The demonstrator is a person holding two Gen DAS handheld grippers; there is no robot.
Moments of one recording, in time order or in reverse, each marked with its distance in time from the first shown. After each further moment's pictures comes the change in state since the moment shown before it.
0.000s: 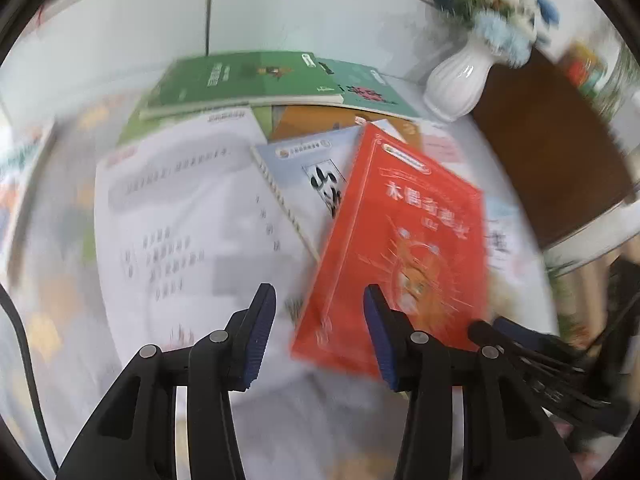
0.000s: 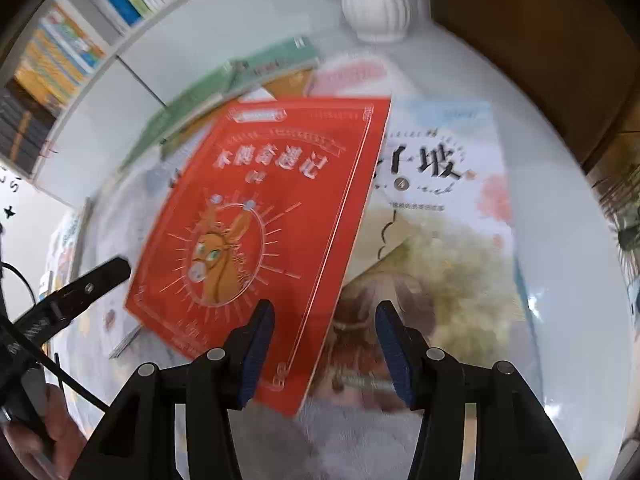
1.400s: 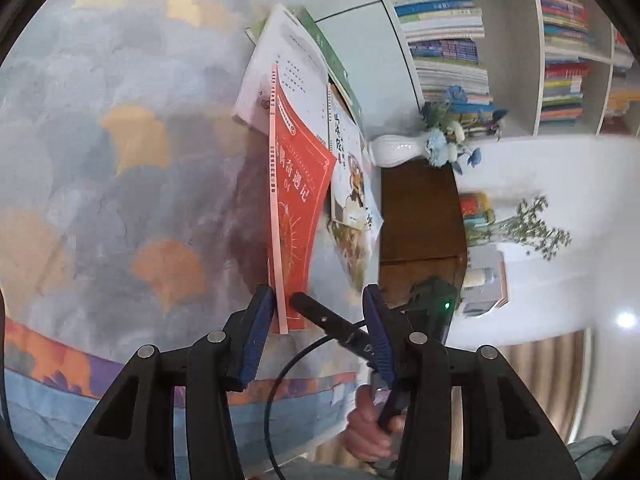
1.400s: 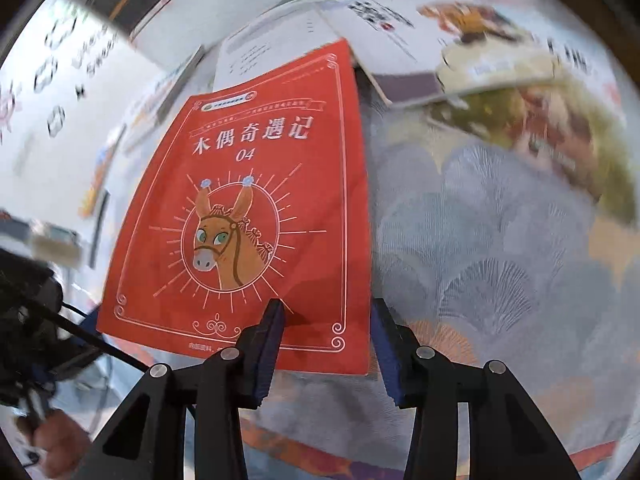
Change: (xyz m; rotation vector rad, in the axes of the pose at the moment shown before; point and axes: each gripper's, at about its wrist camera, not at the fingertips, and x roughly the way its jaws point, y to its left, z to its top) left arm -0.108 0.113 -0.226 -0.655 -0.101 -0.629; right arm -0.024 0.036 -0.141 -0.262 0.177 0.218
